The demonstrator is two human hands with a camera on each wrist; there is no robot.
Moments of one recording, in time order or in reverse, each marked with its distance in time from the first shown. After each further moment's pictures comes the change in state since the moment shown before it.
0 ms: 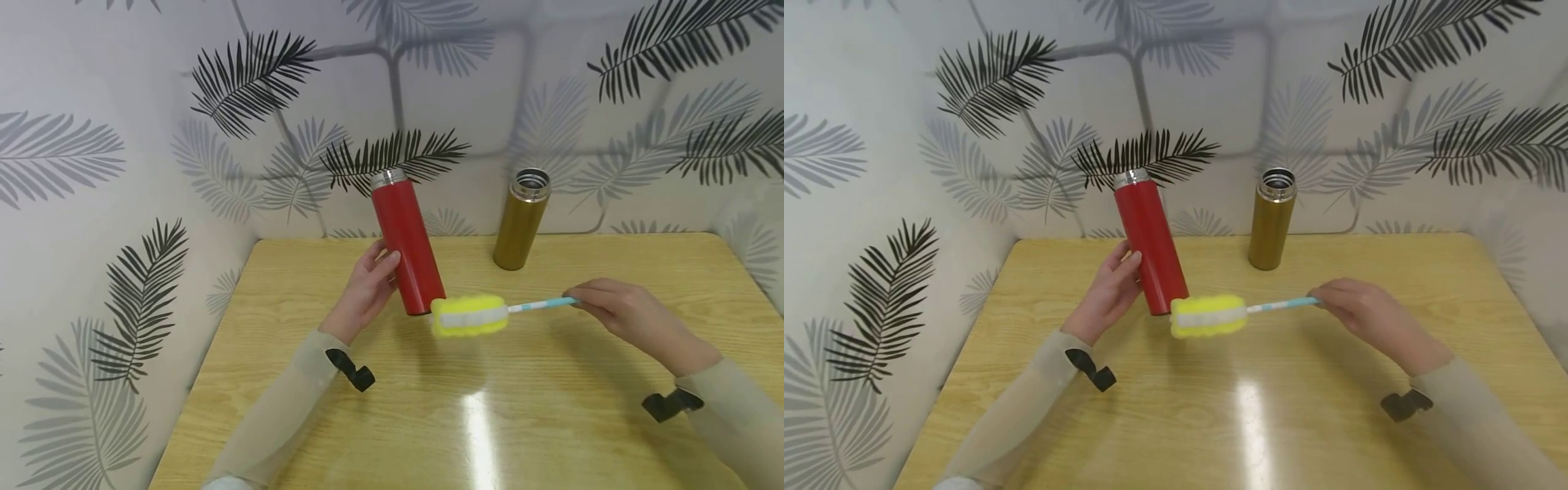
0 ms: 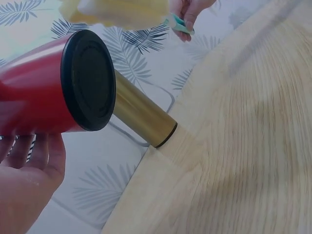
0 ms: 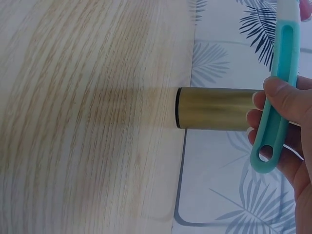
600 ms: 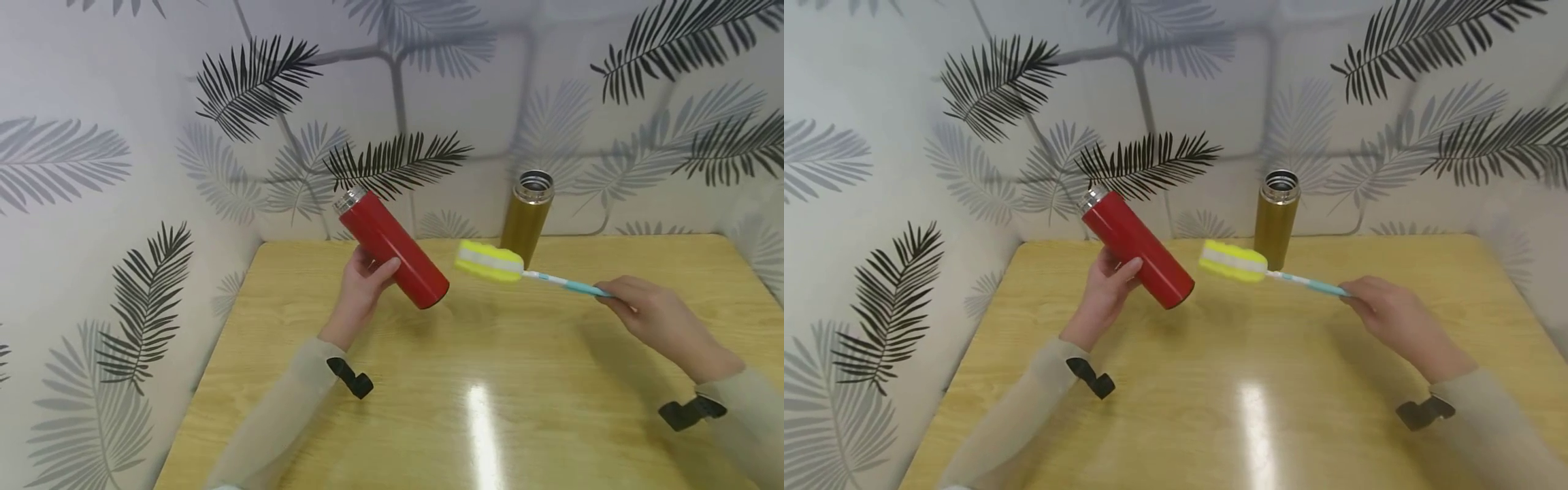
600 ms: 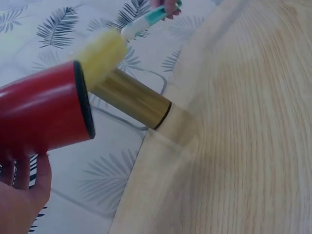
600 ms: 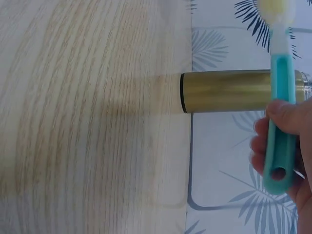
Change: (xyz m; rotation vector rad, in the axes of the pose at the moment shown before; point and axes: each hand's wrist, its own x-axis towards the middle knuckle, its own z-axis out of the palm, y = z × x) left_hand -0.005 0.003 -0.006 0.238 0.186 0.124; right_hand -0.017 0.009 -0.007 -0.050 0.056 0.154
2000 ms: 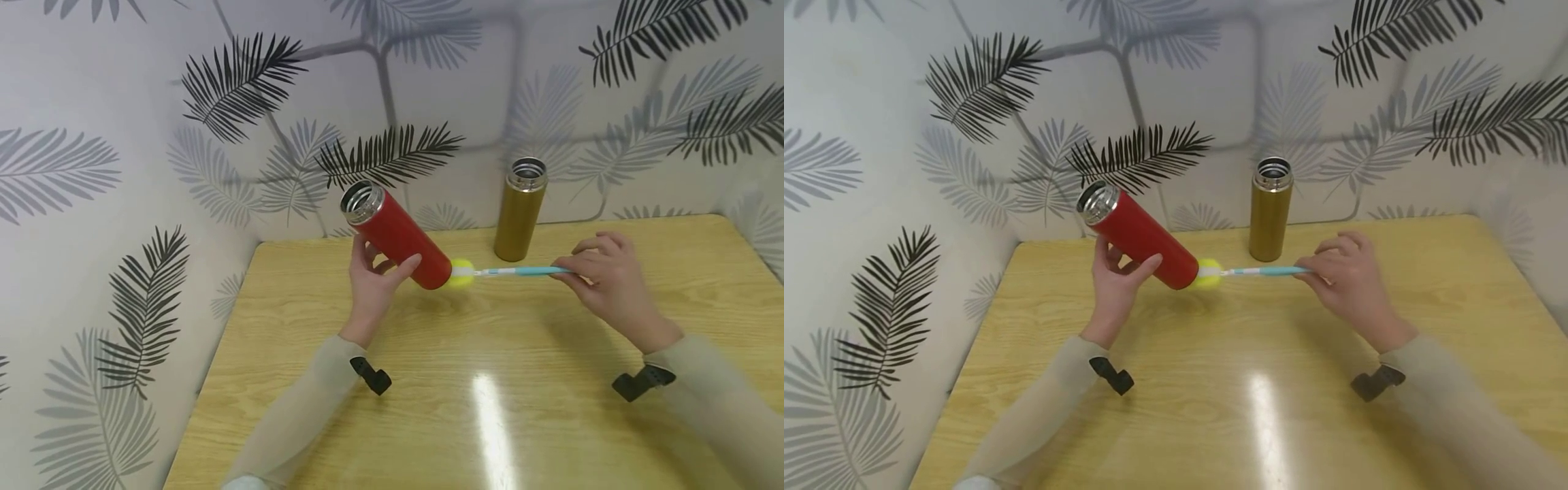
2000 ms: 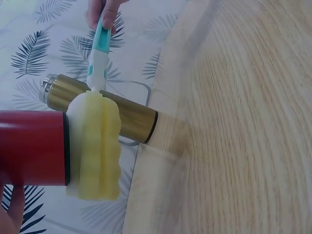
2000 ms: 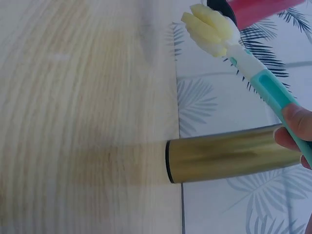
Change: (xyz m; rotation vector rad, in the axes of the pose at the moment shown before) left_hand -0.003 -0.007 0.031 0.257 0.110 0.303; right_hand 0.043 -0.026 0.027 0.082 0.221 -0.024
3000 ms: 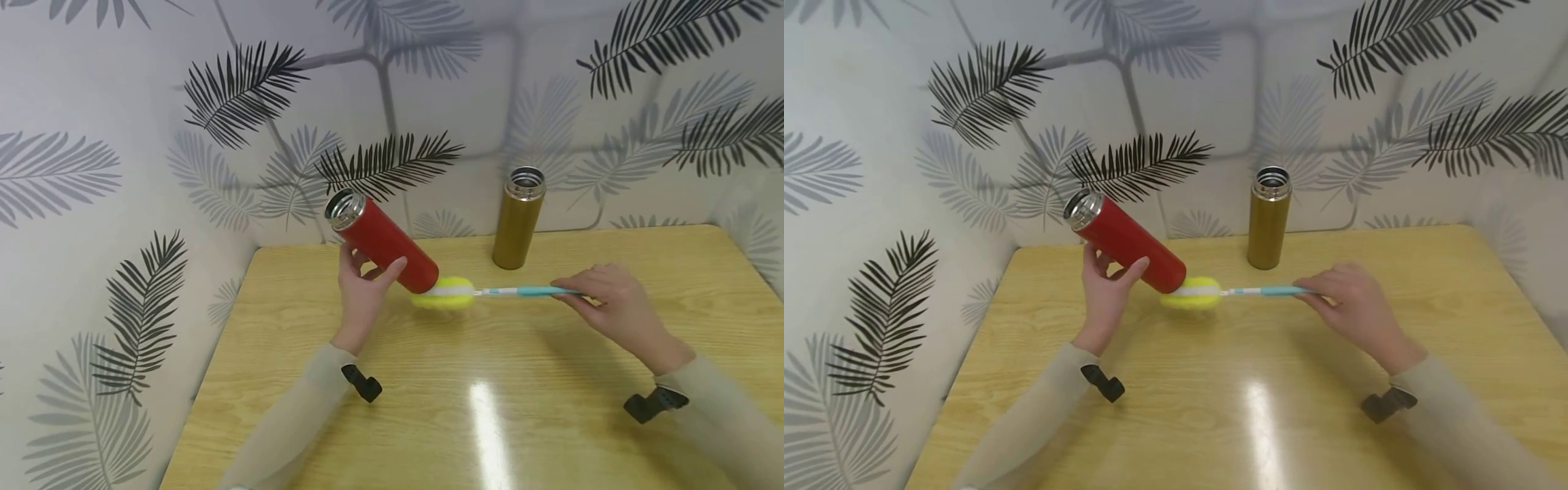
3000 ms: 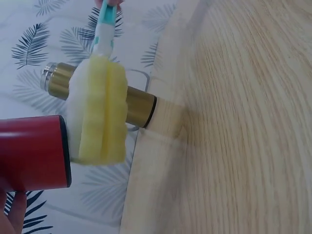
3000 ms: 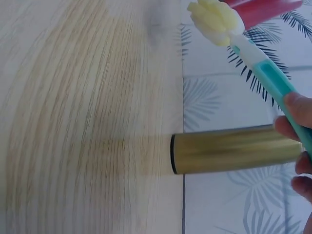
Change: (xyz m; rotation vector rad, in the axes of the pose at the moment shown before) left_hand 0.003 -0.005 -0.011 0.052 0.094 -0.008; right_hand -0.010 -0.008 -0.010 0.078 -0.062 -0.008
